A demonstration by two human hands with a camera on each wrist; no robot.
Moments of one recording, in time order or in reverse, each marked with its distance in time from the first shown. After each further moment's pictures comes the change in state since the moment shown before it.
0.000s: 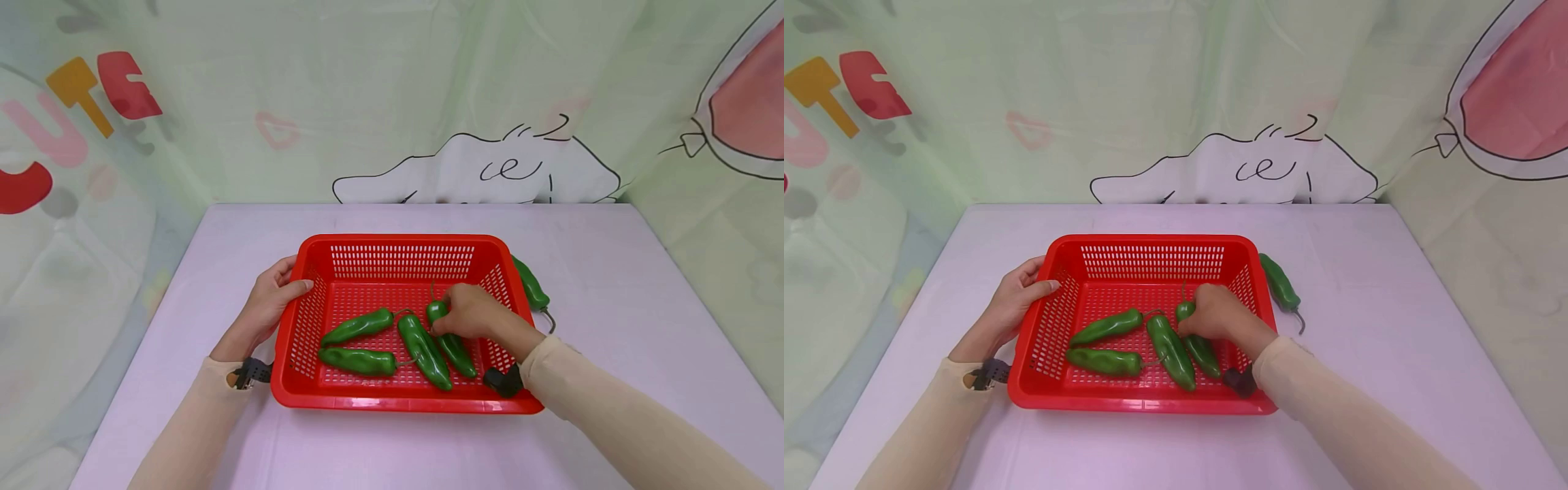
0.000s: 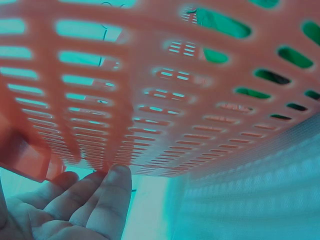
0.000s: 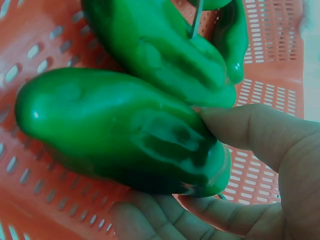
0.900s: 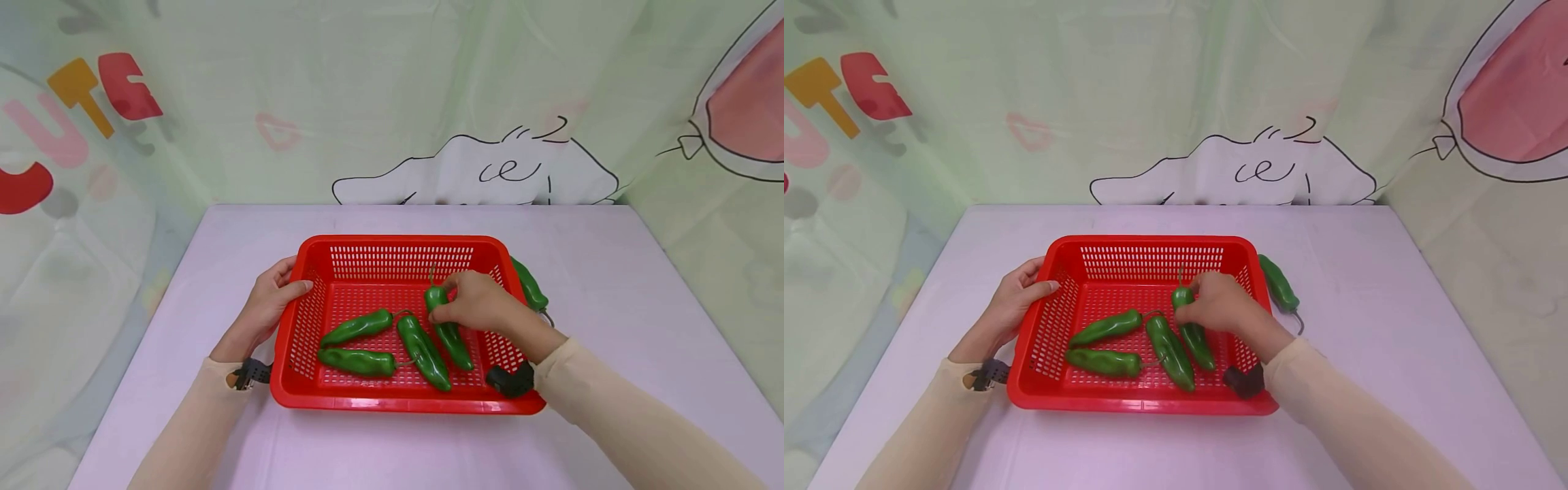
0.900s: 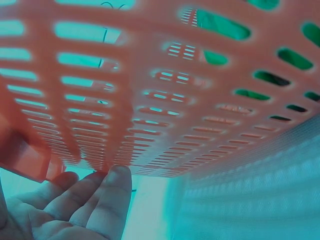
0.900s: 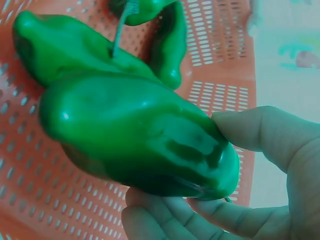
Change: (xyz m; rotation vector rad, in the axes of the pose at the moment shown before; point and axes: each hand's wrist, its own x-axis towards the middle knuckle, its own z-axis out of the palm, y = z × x) left_hand 0.000 -0.001 0.000 0.029 0.009 0.003; right_hand -0.017 -0.011 -0.023 0.094 0.043 -0.047
